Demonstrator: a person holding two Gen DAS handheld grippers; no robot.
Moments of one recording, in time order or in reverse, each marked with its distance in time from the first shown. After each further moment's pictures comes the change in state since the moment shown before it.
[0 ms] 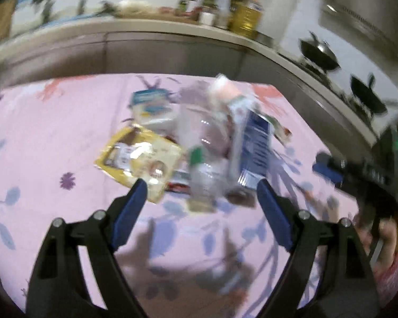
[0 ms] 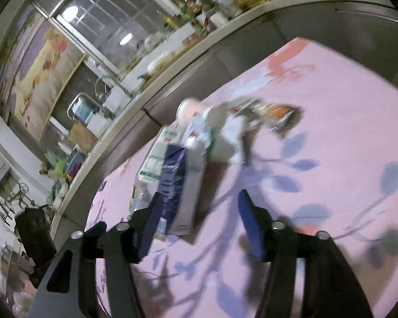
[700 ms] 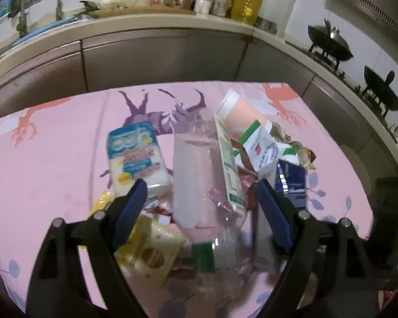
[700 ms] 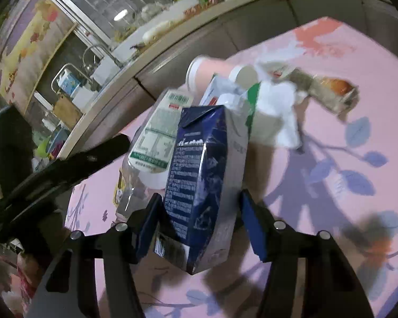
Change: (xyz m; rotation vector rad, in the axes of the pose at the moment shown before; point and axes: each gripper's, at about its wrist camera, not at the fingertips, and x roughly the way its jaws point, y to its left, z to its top) left arm 0.090 -0.018 0.080 0.113 0.099 0.042; right arm 0.071 0.025 -0.004 -0.053 0.081 -0.088
